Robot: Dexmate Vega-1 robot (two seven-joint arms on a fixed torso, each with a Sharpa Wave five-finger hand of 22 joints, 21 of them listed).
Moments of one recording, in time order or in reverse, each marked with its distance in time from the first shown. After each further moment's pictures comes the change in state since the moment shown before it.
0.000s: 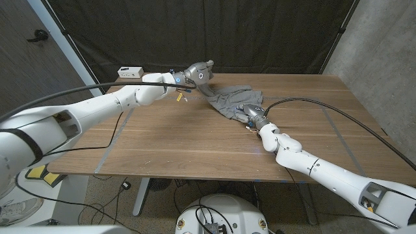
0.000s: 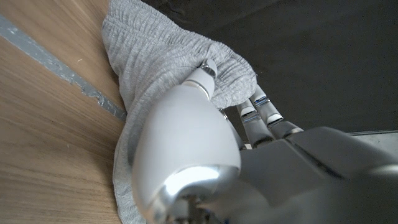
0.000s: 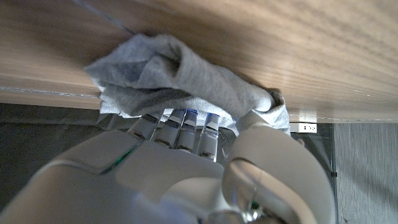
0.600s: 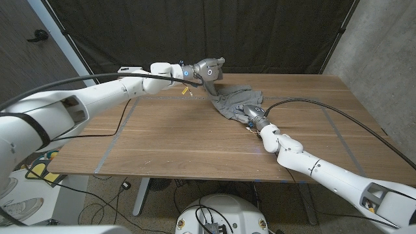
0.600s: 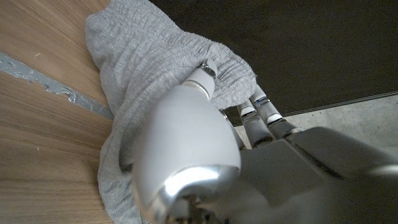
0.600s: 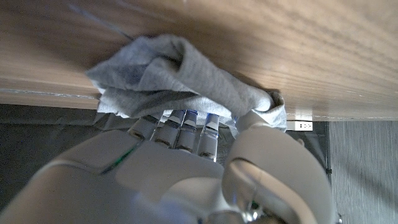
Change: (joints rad) left arm -0.119 -0.056 0.084 0.025 0.048 -0.071 0.053; left_hand 0.000 0.000 0.000 0.000 0.000 0.000 0.000 0.004 -0.004 -0.002 -0.002 -0.007 0.000 0.000 0.000 0.000 0.000 0.000 0.000 0.004 0.000; right arm -0.007 -0.009 0.000 0.011 0.002 0.038 -0.009; right_hand 0.000 0.000 0.003 -0.003 0.000 0.005 -0.005 0.000 0.000 0.000 0.000 -0.006 0.000 0.000 0.000 -0.003 0.005 -0.002 0.002 -0.002 0.000
